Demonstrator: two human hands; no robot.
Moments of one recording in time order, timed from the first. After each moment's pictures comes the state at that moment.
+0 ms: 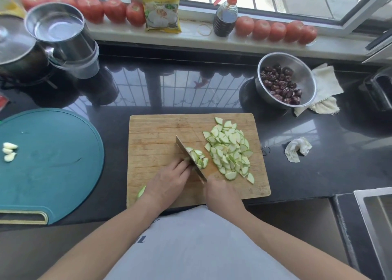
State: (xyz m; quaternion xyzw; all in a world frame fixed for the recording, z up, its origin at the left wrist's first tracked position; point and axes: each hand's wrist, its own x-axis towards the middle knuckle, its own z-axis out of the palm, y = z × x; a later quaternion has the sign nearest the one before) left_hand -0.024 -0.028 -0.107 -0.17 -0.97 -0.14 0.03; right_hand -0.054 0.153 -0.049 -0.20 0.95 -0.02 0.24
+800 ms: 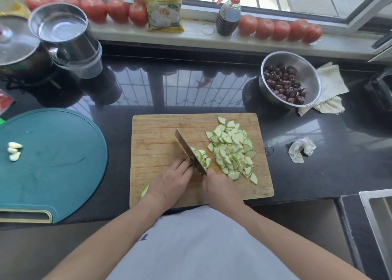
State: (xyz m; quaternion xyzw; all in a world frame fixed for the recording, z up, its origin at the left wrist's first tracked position) left_hand -0.023 -0.029 -0.105 -0.16 -0.98 -0.15 0.02; right_hand -0.065 0.142 -0.057 -0.18 0.96 -0.07 0.21
